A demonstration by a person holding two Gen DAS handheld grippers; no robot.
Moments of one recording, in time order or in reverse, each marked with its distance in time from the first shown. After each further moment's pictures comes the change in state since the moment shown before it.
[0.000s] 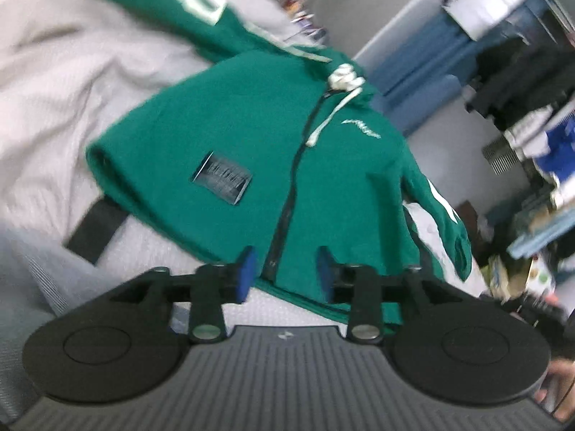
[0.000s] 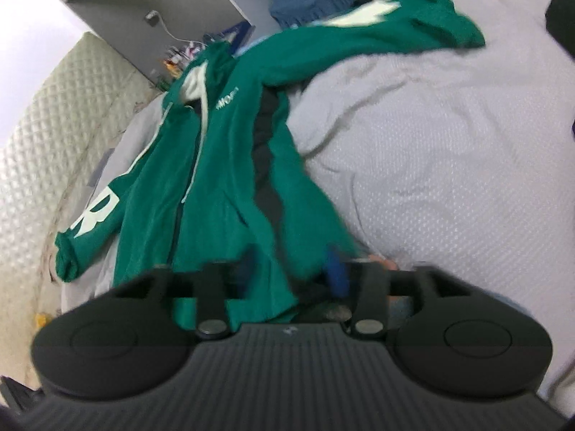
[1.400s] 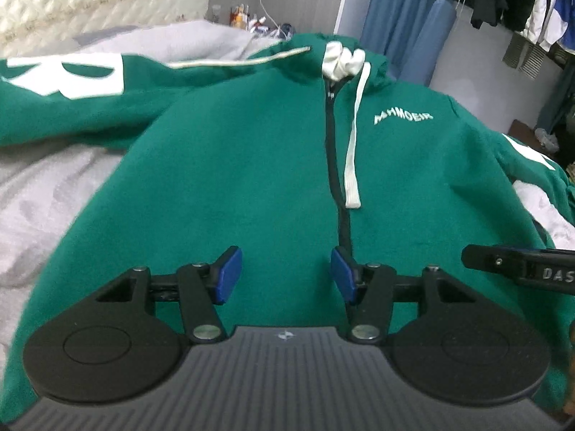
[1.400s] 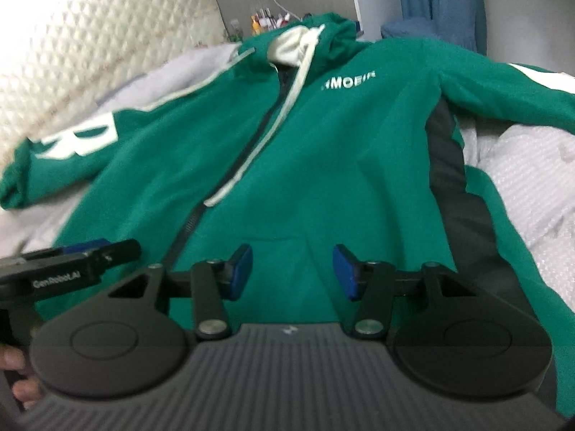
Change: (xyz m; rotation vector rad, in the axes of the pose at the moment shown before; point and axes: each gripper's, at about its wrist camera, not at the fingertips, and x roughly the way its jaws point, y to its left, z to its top) left arm 0.242 -0.027 0.105 0.435 -0.020 0.184; right arm 0.223 0.127 0.010 -0.461 -0.045 0.007
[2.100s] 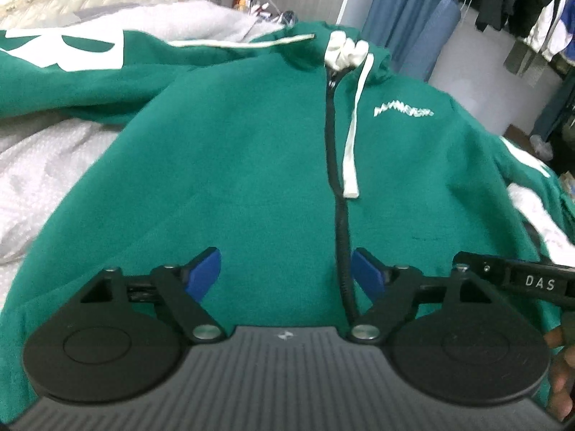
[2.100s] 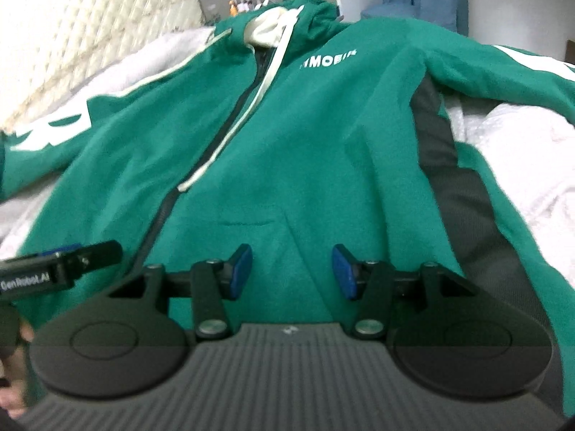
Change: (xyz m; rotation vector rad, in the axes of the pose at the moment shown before) left arm 0.000 0.004 -0.002 -0.050 0.021 -0.032; right arm 0.001 0.001 -0.005 0.035 0.026 -0.067
